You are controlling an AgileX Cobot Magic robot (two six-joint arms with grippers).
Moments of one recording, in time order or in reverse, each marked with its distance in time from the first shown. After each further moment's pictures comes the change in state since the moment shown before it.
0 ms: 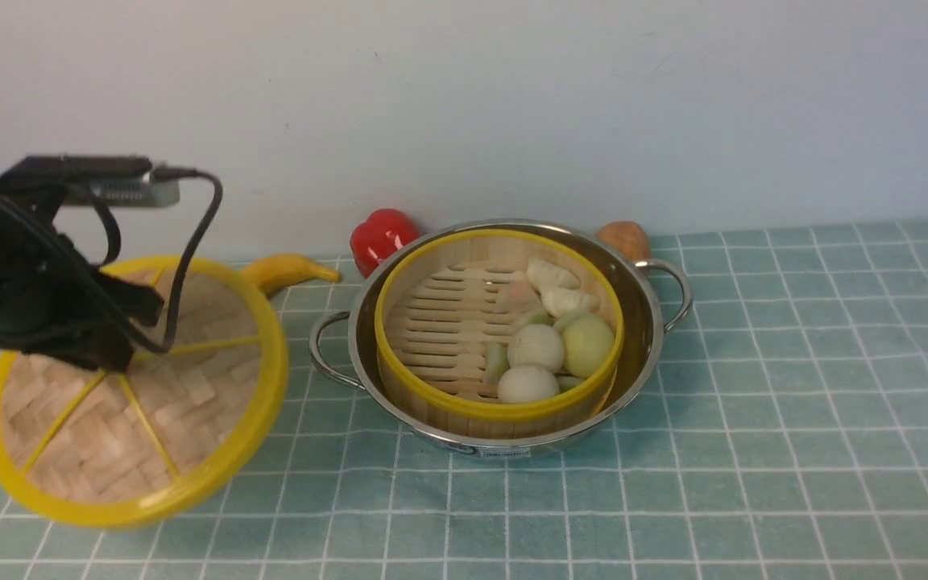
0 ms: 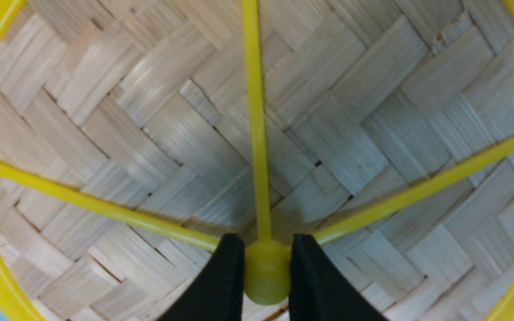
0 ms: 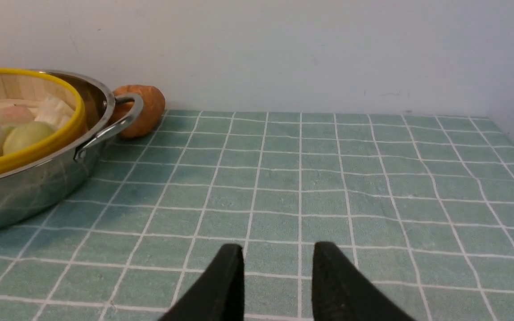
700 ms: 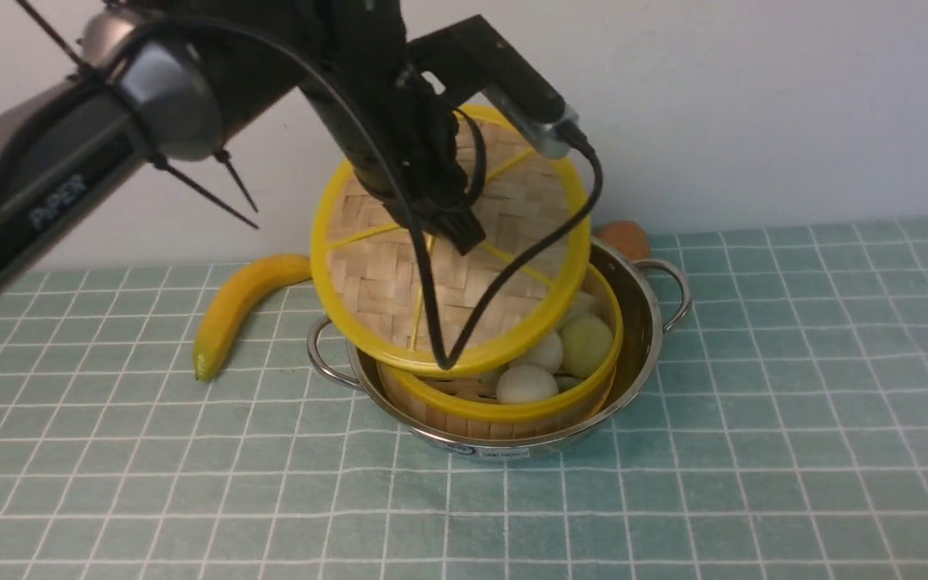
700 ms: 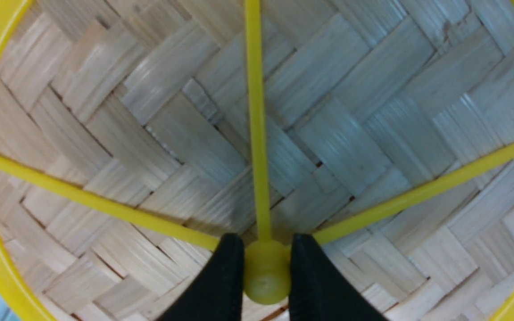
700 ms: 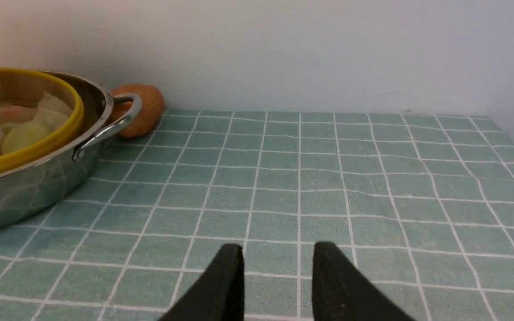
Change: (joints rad) right arm 0.000 0.000 0.000 0.000 0.000 0.000; left arm -0.560 0.375 -0.580 0.198 0.004 0.249
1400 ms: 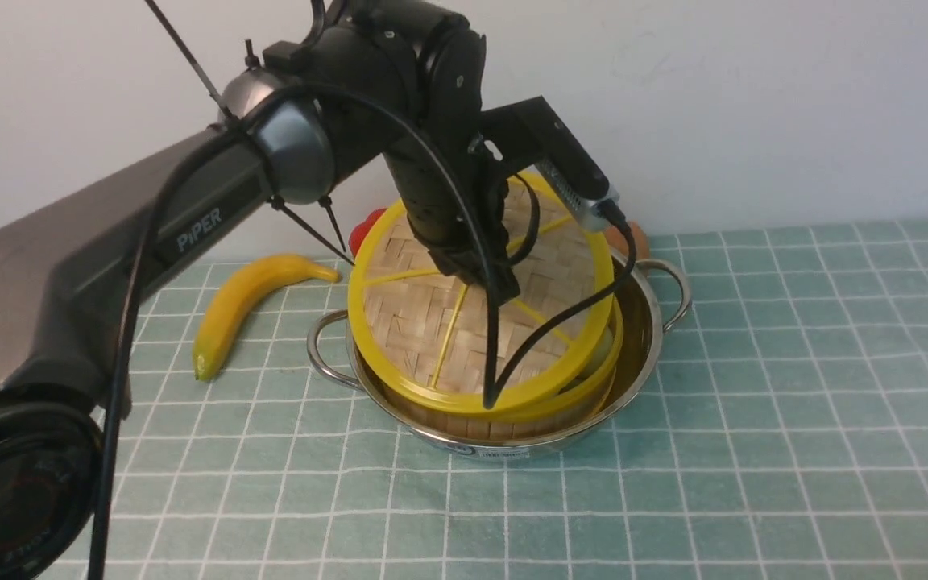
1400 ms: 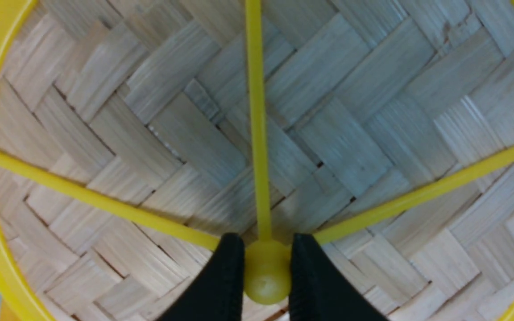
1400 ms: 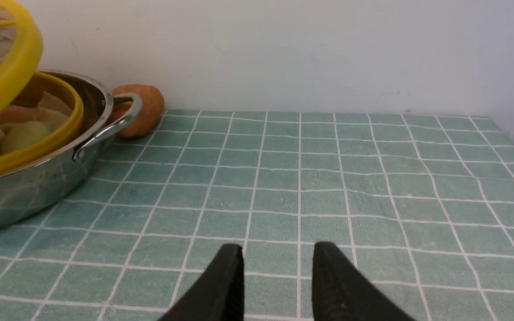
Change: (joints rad) right arm 0.000 0.000 0.000 0.000 0.000 0.000; left arm -0.037 0.117 -0.019 0.023 -0.021 0.041
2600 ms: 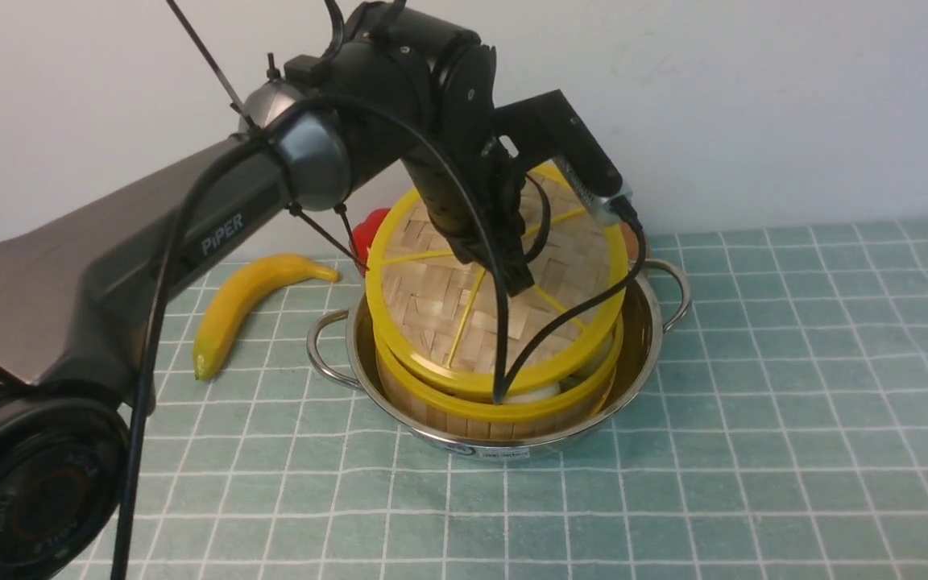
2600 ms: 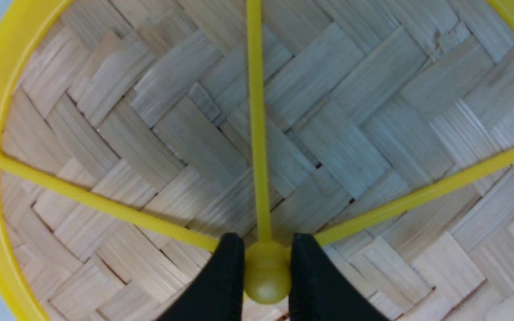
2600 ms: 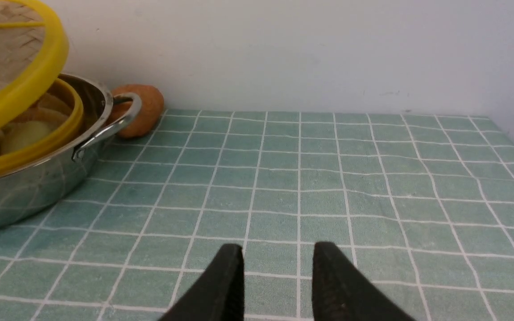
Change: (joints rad) right arm 0.000 0.000 0.000 -0.001 0.000 0.000; left arm -0.002 0.024 -0.050 0.005 -0.038 0.031
